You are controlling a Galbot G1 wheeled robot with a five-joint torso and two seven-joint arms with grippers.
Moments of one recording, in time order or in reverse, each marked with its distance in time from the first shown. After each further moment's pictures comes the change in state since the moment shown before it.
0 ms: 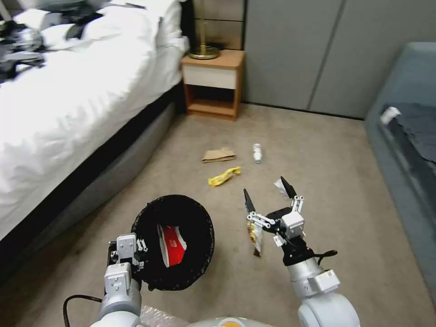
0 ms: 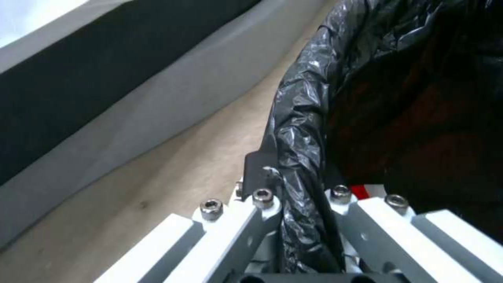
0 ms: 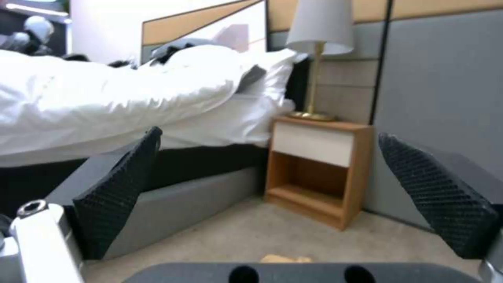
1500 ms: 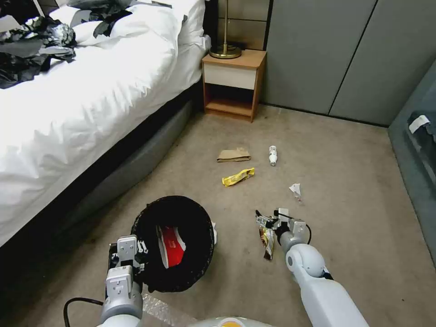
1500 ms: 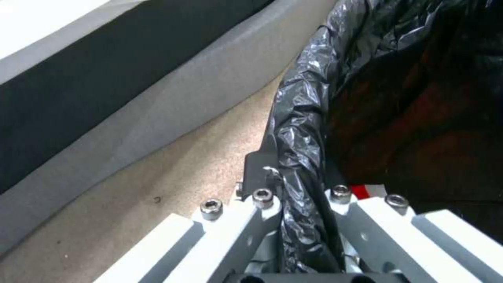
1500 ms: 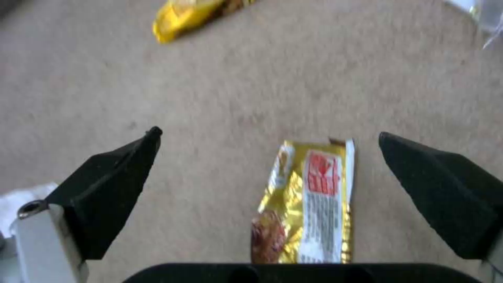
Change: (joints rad) left arm 0.015 -0.018 0.013 -0.001 0.039 -0.018 -0.002; right arm 0.454 0.017 0.011 -0.766 0.402 -0.568 0.090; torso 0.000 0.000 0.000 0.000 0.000
